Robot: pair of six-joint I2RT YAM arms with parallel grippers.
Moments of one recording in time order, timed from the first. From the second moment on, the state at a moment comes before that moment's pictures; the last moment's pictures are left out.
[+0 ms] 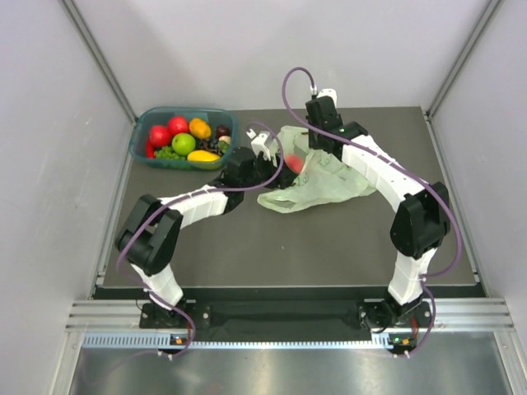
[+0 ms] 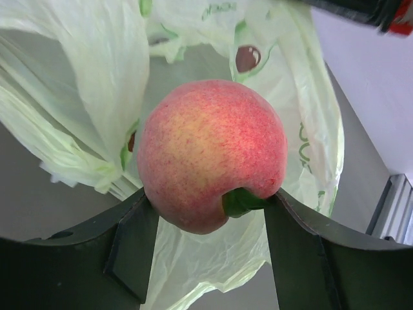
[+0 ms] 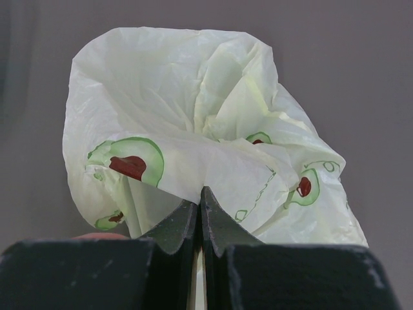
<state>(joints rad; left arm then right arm) -0.56 1.72 1.02 0.42 0.33 -0.51 0.52 1.85 1.71 -0.56 0.39 0.27</state>
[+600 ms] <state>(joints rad) -0.61 2.06 1.31 0.42 0.27 -0.58 0.53 1.80 1.63 -0.50 0.39 0.29</state>
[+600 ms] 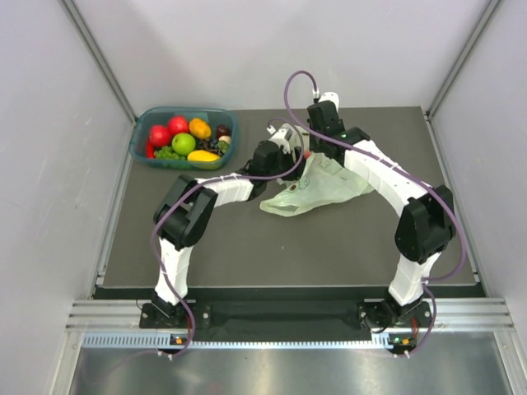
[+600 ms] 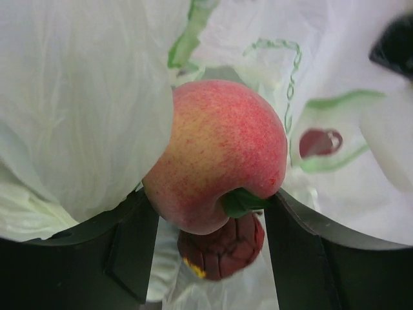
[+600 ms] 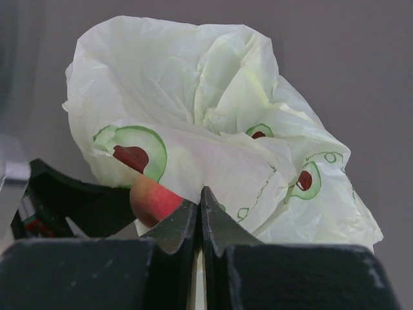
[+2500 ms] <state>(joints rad) -0.04 1.95 1.70 -0.37 -0.12 -0.39 0.53 1.79 1.62 -0.50 0.40 0.30</state>
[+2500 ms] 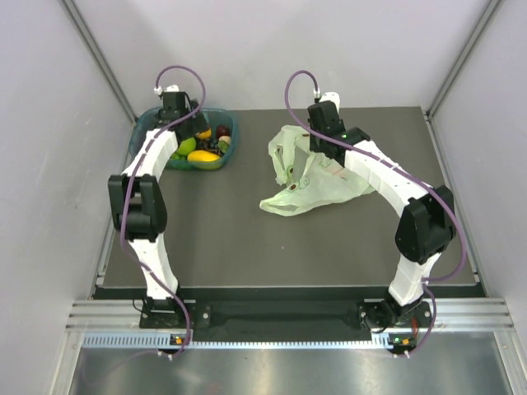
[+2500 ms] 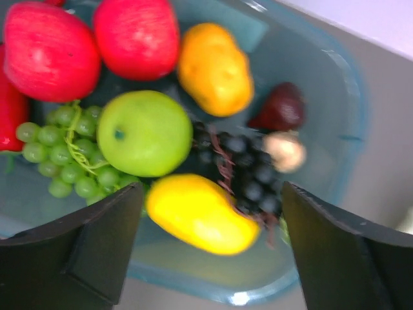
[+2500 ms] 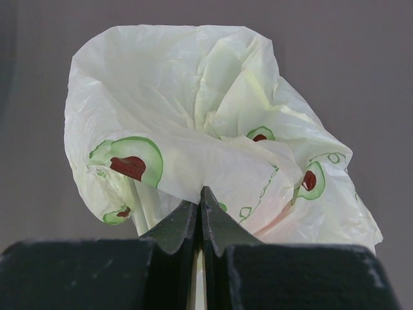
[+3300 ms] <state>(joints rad) 0.01 2.29 1.98 -0.50 -0.23 -0.32 0.53 1.79 1.62 -0.50 0.40 0.29</state>
